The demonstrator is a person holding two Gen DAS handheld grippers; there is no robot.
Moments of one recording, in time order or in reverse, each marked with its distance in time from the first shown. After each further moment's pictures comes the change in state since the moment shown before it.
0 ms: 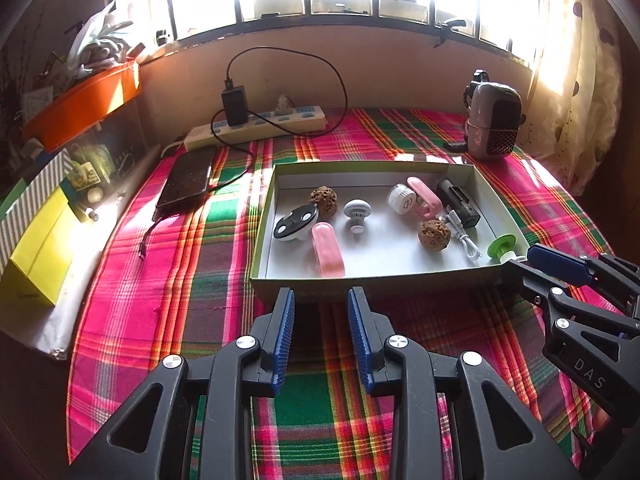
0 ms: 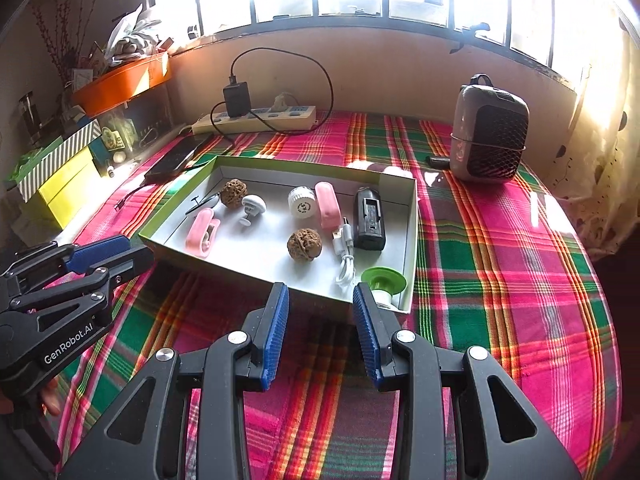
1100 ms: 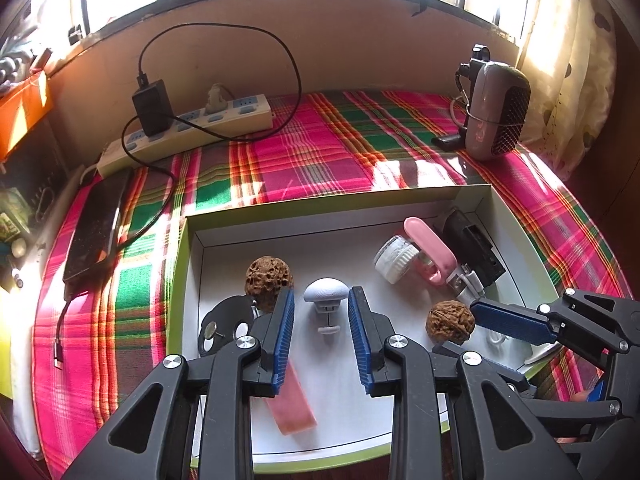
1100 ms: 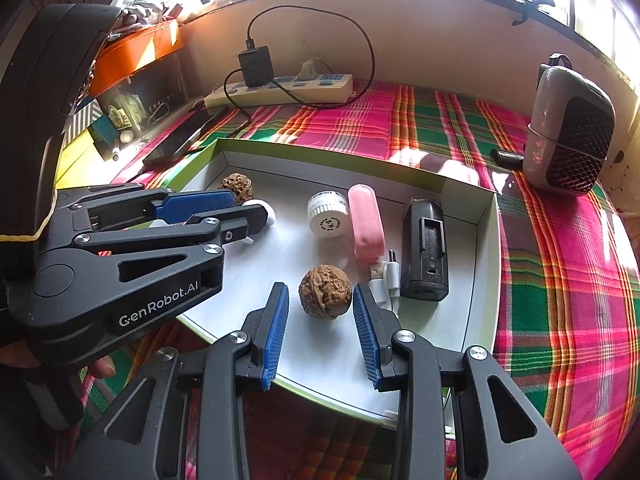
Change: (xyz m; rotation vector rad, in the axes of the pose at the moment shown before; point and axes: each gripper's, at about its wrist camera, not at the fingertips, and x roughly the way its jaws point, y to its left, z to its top) left arm 0.099 -0.014 0.074 0.081 0.081 -0.152; right arm 0.077 0.000 0.036 -0.053 0.110 0.140
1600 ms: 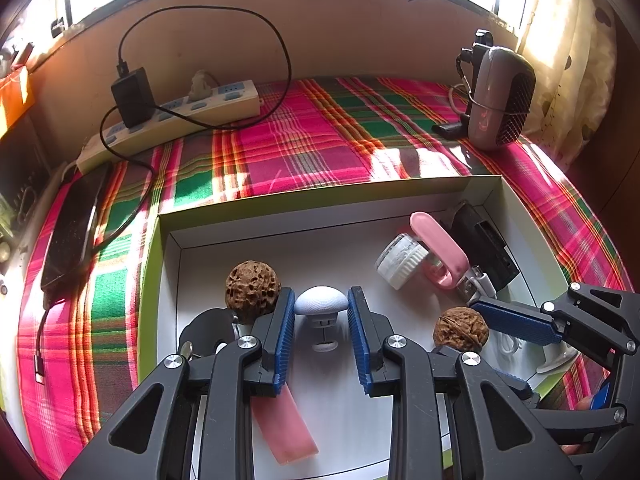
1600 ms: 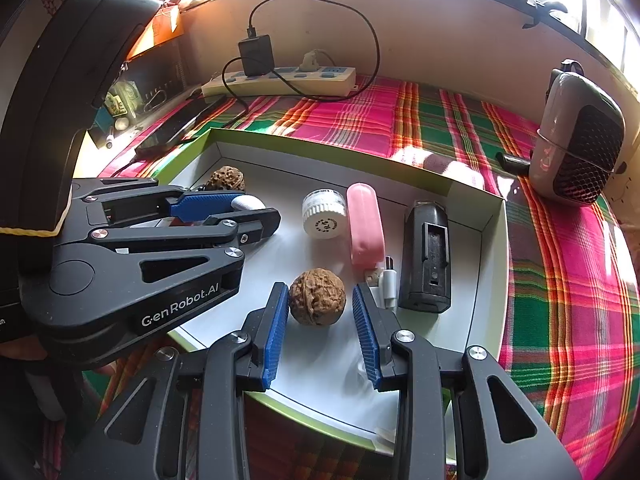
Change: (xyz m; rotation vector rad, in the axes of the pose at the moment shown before) left arm 0.025 -0.003 0.004 0.011 0.039 -0.035; right arm 0.013 -0.001 0.004 -0.040 0.028 -0.021
